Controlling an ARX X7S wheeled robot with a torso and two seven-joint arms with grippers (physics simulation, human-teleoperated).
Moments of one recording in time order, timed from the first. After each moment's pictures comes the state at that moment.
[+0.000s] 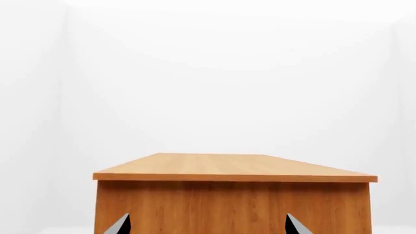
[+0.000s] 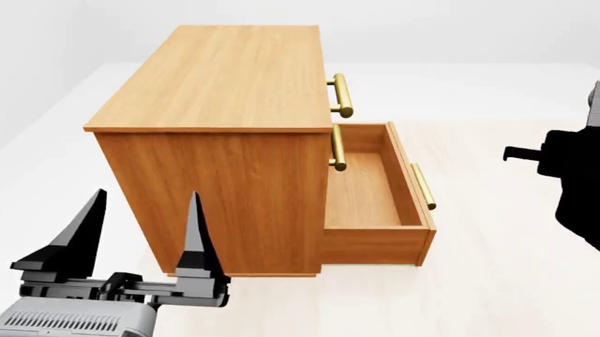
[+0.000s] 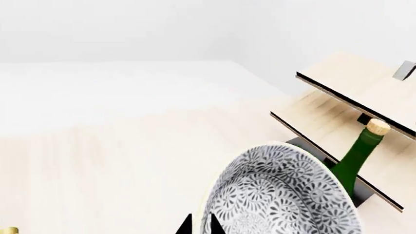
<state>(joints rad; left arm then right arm) 0.09 -0.46 0.26 0.88 -0.28 -0.19 -0.48 0.90 0.60 -0.02 -0.04 0.60 1.21 0.61</state>
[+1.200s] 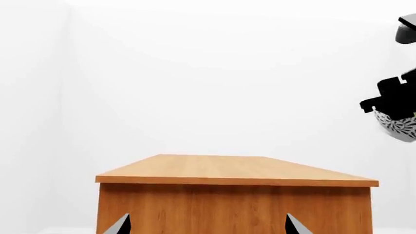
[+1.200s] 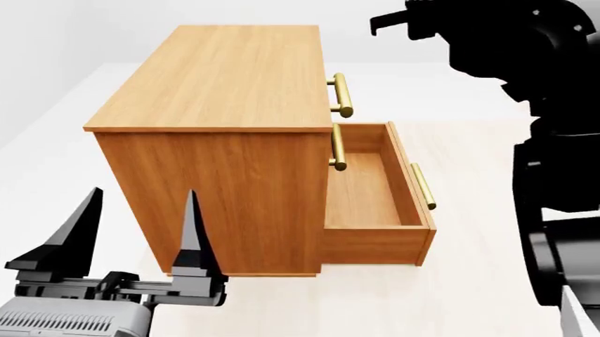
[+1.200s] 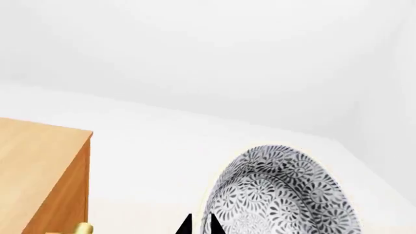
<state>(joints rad) 0.08 -0.48 0.26 0.89 -0.30 -0.19 -0.50 1.59 0.23 -0.42 0.32 0.59 1.28 0.43</state>
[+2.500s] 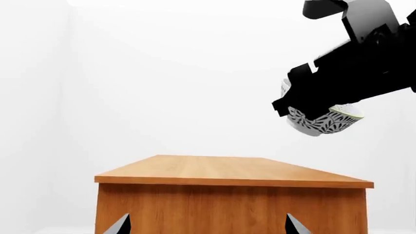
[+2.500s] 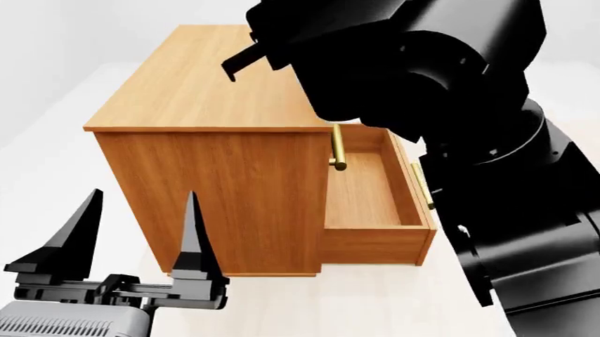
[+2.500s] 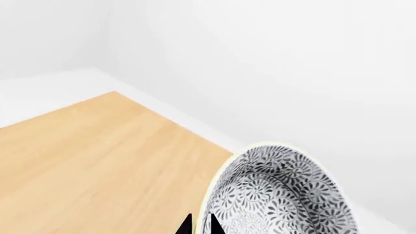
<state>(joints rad) 0.08 -0.49 0.28 0.90 -0.30 -0.19 -0.53 1.62 0.01 -0.59 0.14 0.92 1.37 0.67</state>
